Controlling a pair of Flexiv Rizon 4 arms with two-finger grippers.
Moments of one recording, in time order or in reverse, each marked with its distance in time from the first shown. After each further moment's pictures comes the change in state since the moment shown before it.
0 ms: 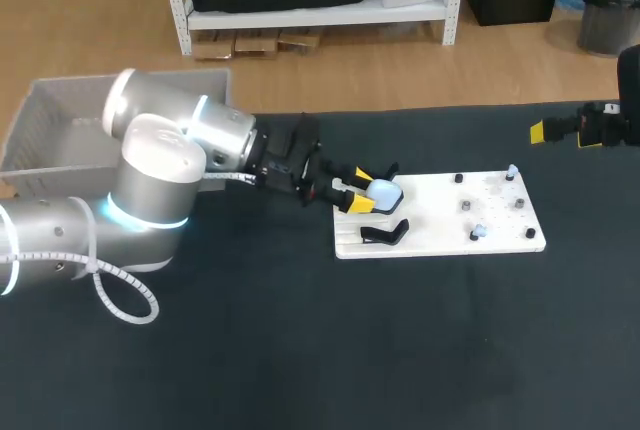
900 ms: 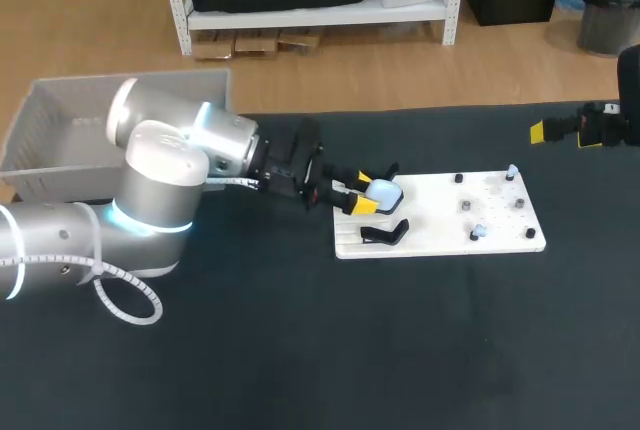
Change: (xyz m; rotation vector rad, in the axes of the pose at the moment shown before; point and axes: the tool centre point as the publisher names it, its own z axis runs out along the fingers) left arm 0.002 -0.001 0.007 0.007 -0.030 -0.016; right arm 0.000 0.000 0.000 0.000 0.000 0.000
